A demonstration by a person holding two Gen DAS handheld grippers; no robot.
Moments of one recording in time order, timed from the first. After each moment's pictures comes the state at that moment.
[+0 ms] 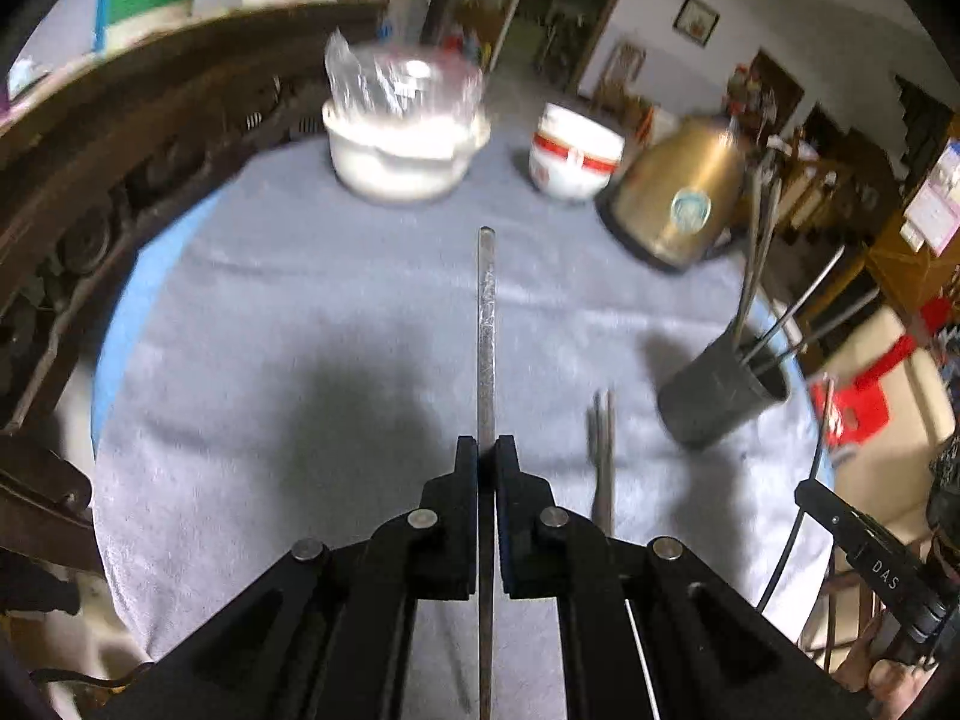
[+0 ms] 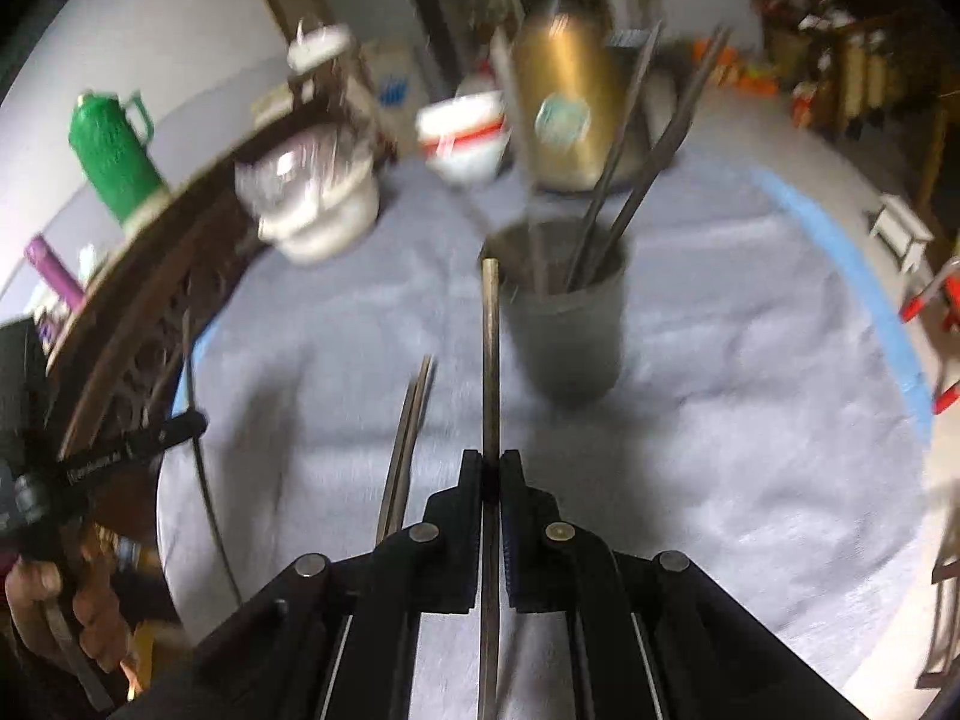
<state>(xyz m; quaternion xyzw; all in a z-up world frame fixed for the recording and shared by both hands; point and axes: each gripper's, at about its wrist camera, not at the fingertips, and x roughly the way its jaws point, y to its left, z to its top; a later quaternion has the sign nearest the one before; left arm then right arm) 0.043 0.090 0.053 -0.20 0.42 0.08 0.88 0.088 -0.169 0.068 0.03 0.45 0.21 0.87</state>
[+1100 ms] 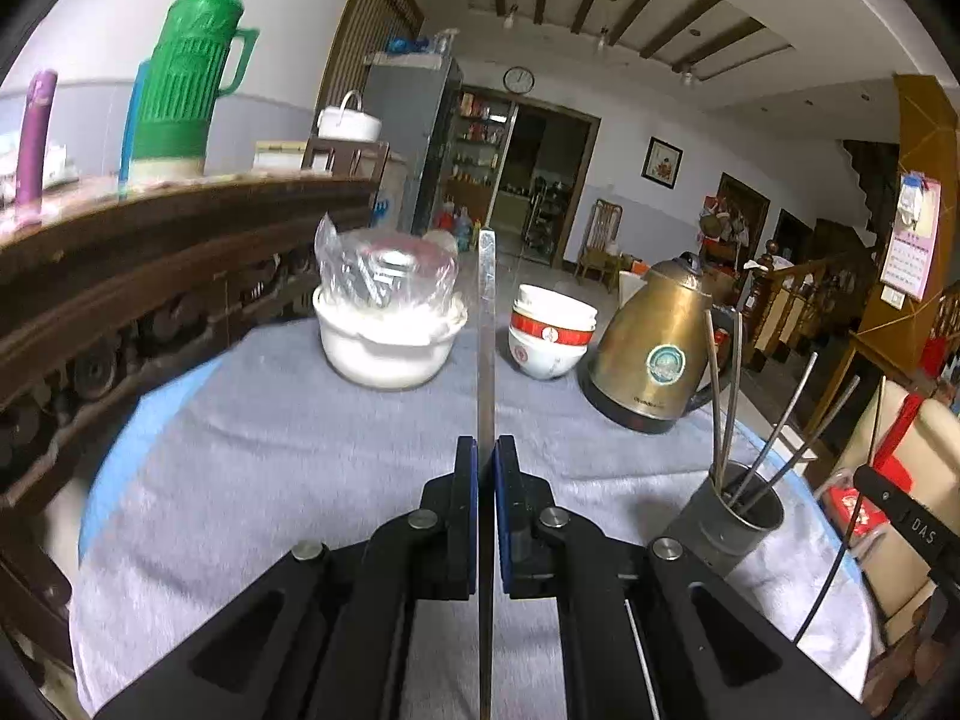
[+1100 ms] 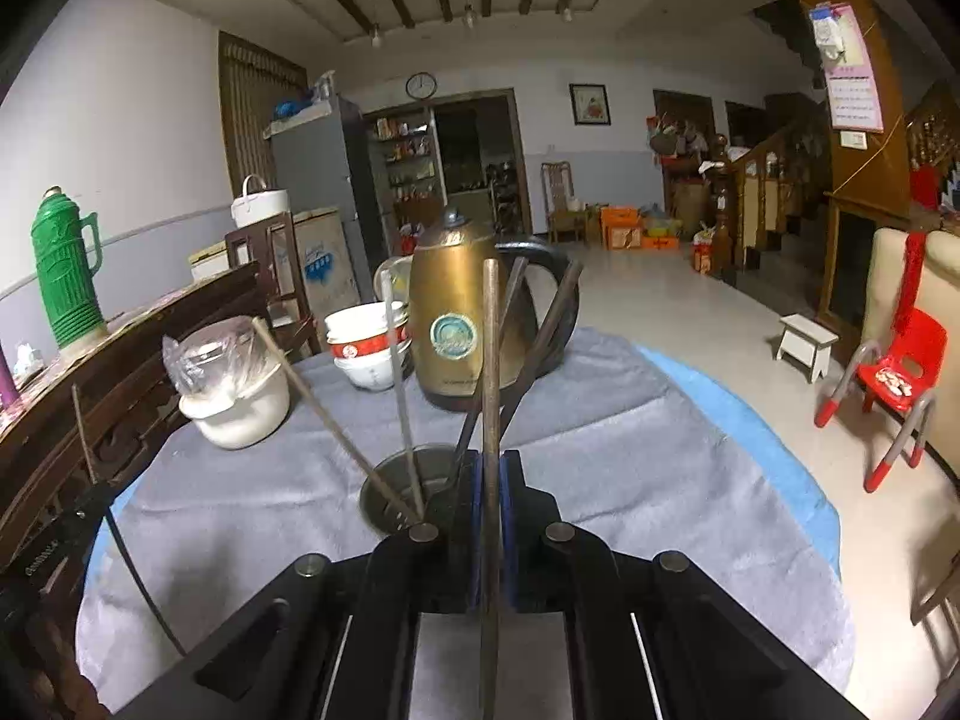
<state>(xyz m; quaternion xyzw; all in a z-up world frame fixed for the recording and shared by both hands) 0.053 0.067 0.061 -0.14 0.21 0.12 0.96 0.099 -0.195 0.105 0.04 0.25 0.10 0.96</state>
